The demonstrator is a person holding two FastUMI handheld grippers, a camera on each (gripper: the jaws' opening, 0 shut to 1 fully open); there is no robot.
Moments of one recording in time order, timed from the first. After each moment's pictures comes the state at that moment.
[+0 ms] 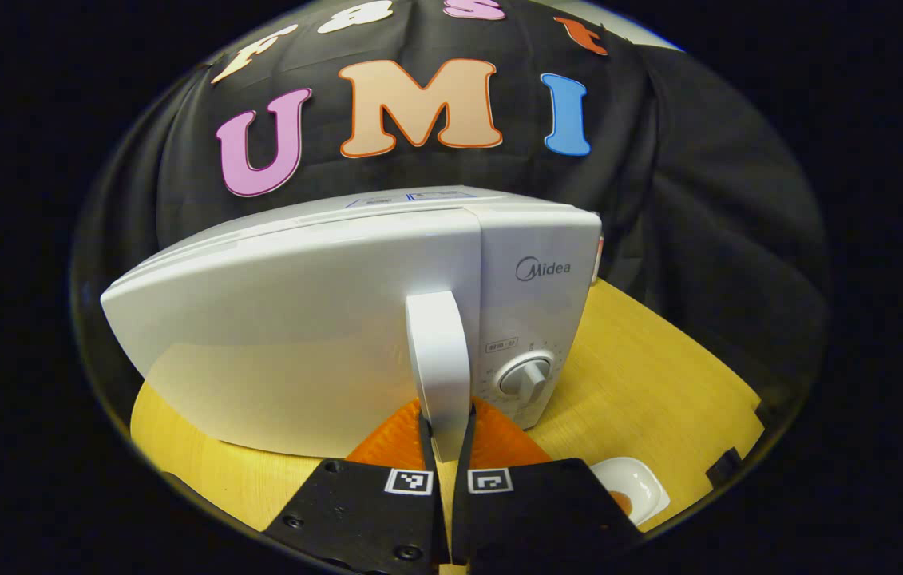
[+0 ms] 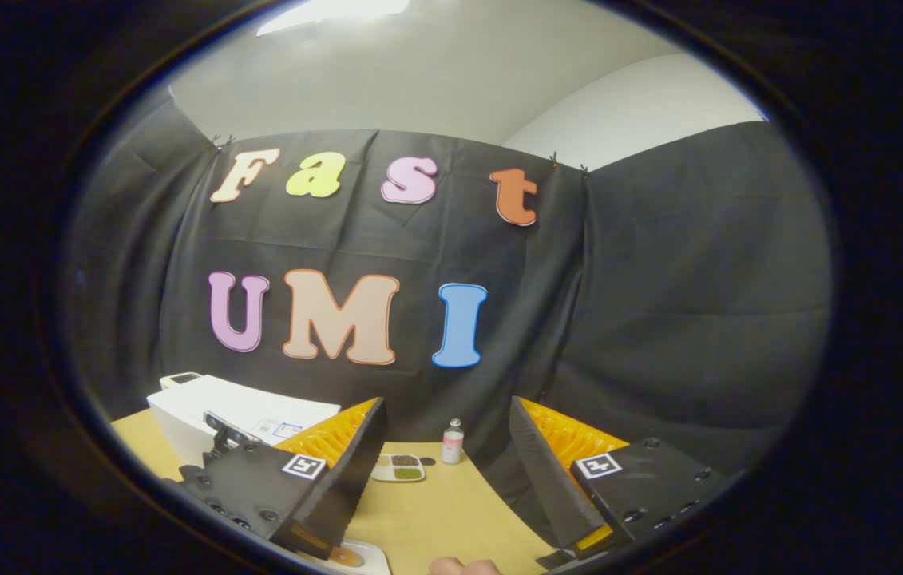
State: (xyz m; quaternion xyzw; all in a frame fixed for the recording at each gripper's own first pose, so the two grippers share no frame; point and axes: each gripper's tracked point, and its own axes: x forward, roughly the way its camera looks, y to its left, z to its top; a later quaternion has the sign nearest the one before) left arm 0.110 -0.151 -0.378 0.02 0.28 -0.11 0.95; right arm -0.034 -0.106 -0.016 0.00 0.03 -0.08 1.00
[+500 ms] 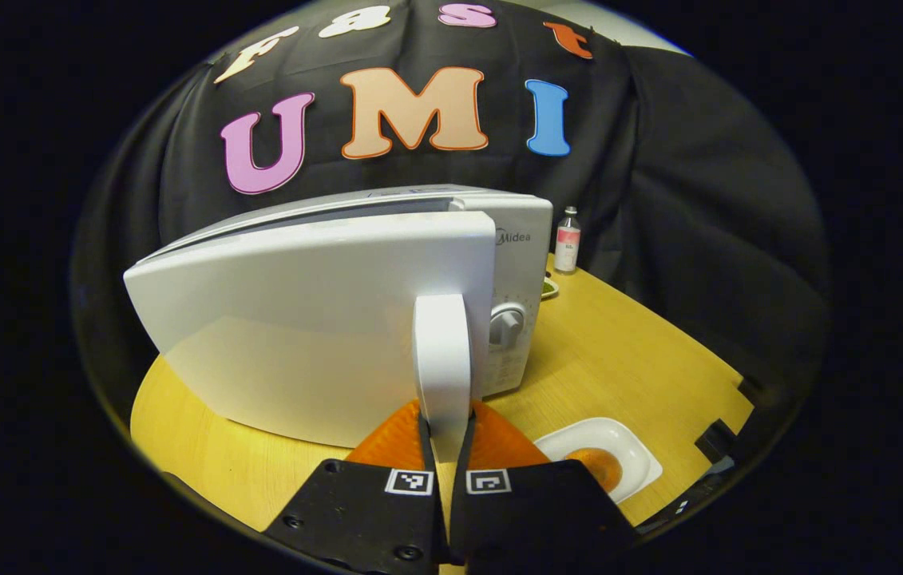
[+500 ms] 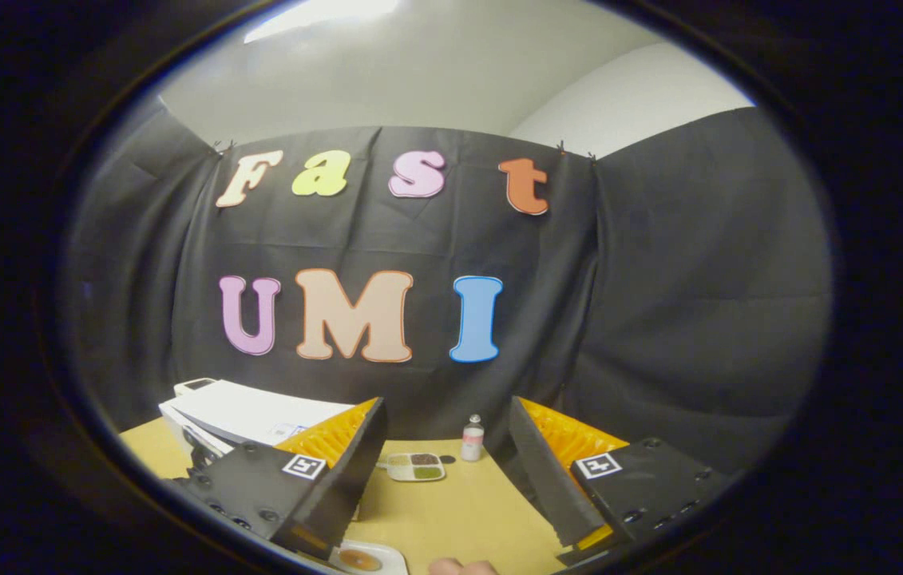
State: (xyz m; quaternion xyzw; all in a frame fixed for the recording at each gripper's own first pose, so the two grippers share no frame) left arm 0.047 -0.137 -0.371 0.02 0.27 -0.14 0.95; right arm -0.017 -0.088 -0.028 0.02 0.04 -0.05 1.00
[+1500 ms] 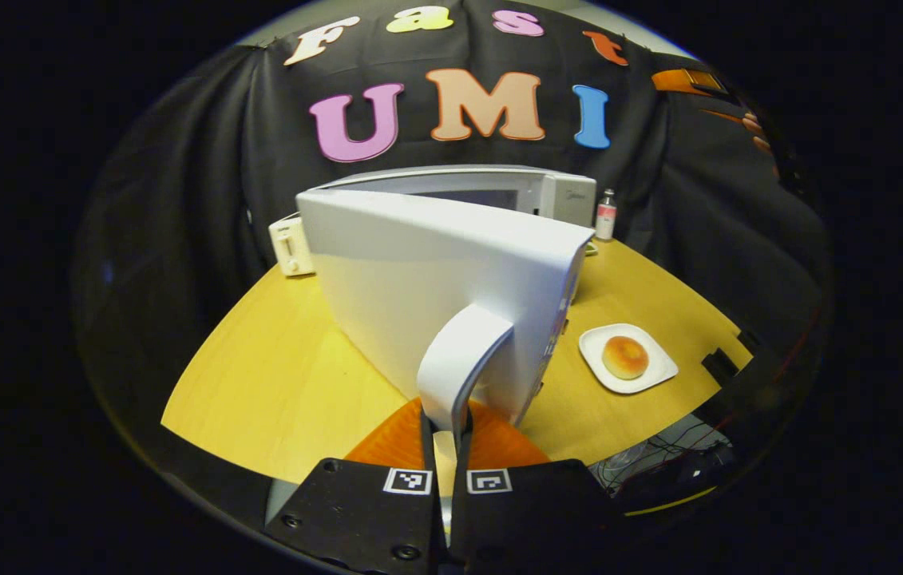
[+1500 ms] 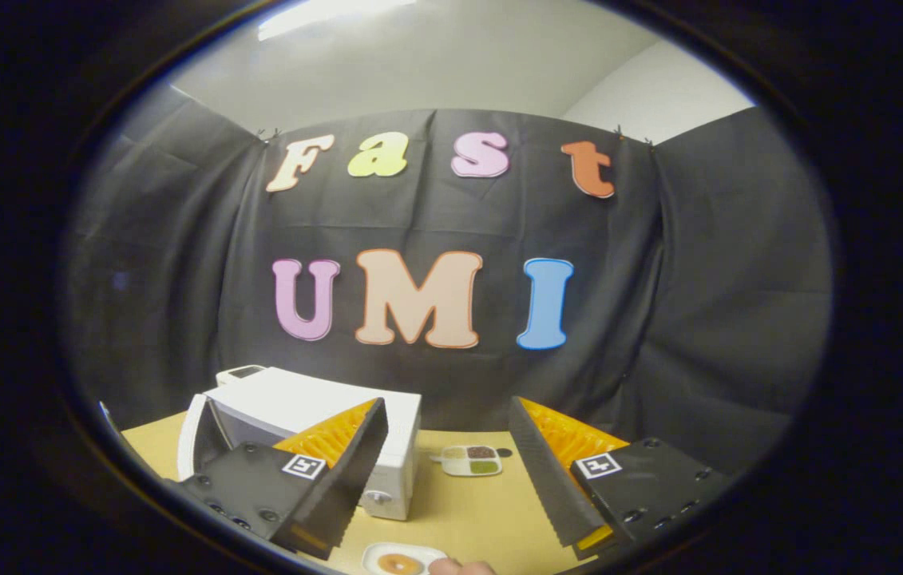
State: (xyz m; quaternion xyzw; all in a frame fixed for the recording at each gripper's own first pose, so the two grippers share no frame) left arm -0.128 0.031 -0.357 0.02 0.32 -0.04 0.95; right arm 0.014 0.016 -0.062 0.03 0.07 0.05 1.00
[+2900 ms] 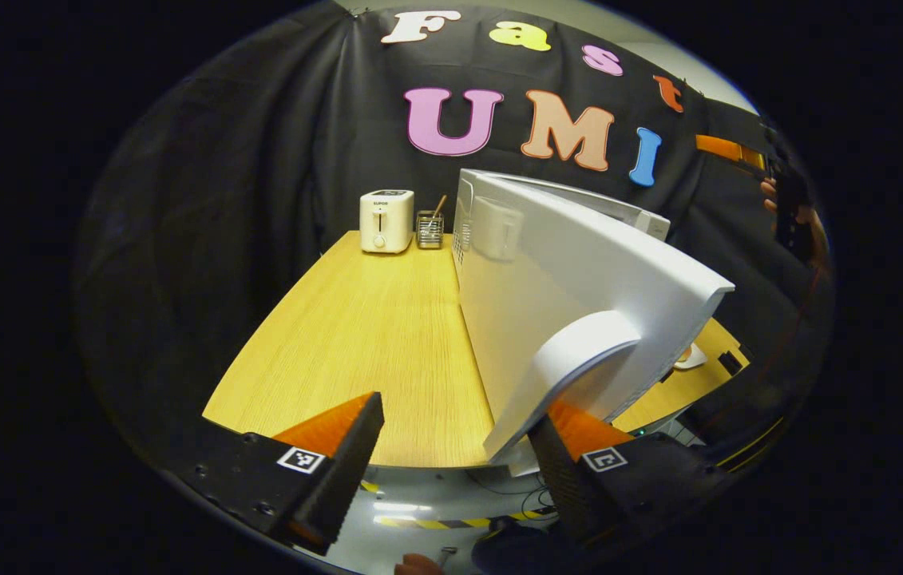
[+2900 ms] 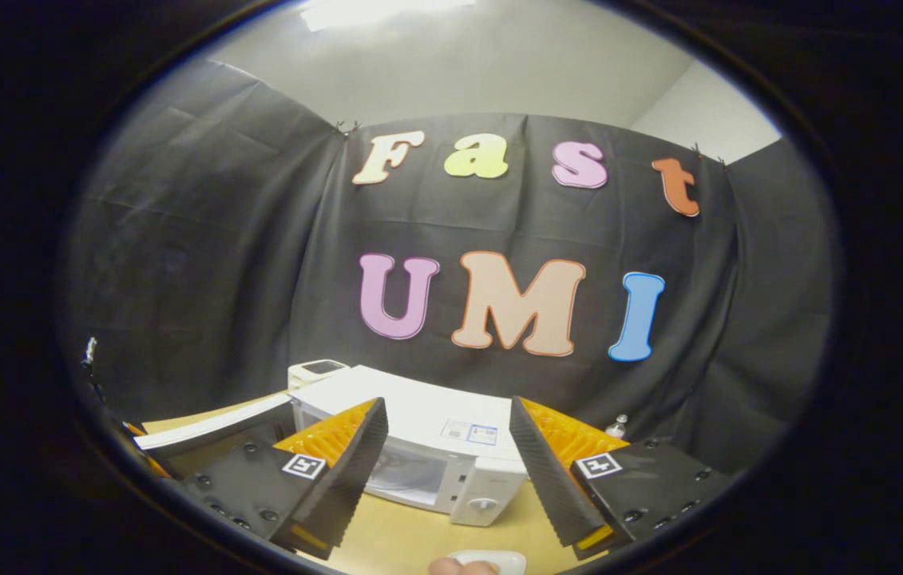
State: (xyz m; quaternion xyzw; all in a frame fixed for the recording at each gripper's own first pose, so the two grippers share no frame) left arm -0.169 0.236 -0.360 -0.04 0.29 -0.05 0.95; right arm -0.024 0.173 -0.056 0.00 0.06 0.15 0.99
